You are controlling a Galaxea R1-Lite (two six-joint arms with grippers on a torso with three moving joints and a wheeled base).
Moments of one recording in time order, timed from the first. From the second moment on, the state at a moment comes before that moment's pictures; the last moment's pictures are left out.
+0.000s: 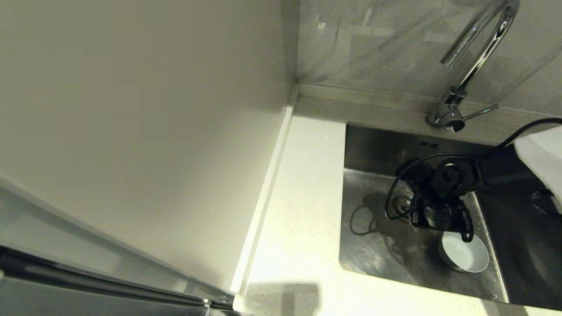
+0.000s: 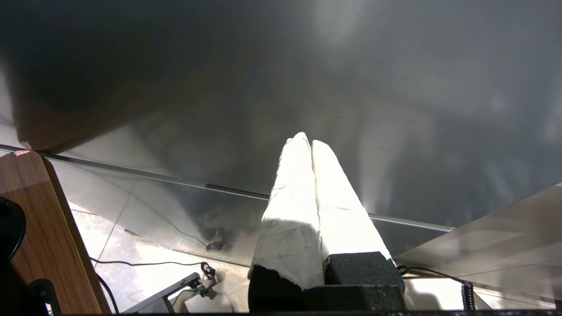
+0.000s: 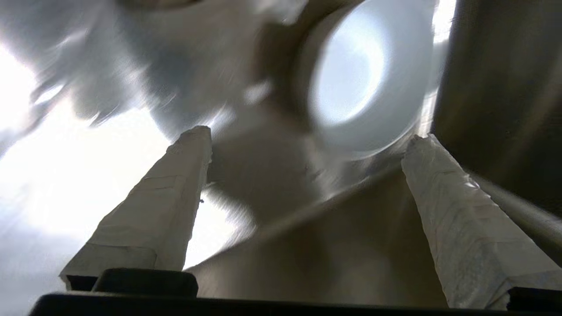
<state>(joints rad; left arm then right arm) 0.00 0.00 0.00 -0.01 0.00 -0.01 0.15 2.19 -1.46 0.54 -0.61 0.57</state>
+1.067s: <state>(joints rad) 0.00 0.00 0.00 -0.01 0.00 -0.01 0.06 2.31 -1.46 0.54 -0.62 0.46</state>
